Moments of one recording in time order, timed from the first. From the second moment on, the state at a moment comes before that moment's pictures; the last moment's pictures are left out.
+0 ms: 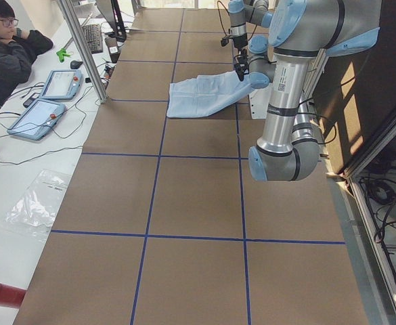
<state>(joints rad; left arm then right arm) -0.13 -1.95 -2.25 -1.79 -1.83 -1.89 0.29 -1.22 2.20 -1.49 2.06 1.78</state>
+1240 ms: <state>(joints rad) -0.61 -2.06 -1.81 -1.99 -1.97 -1.71 0.65 -0.90 1.71 -1.48 2.05 1.57</state>
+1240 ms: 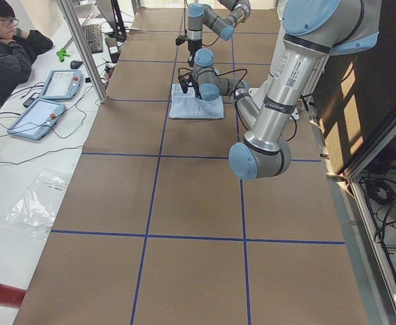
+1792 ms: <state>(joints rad) -0.66 -2.14 -1.61 -2.12 -1.98 -1.69 0.70 -0.78 1.42 -1.30 2.04 1.55</state>
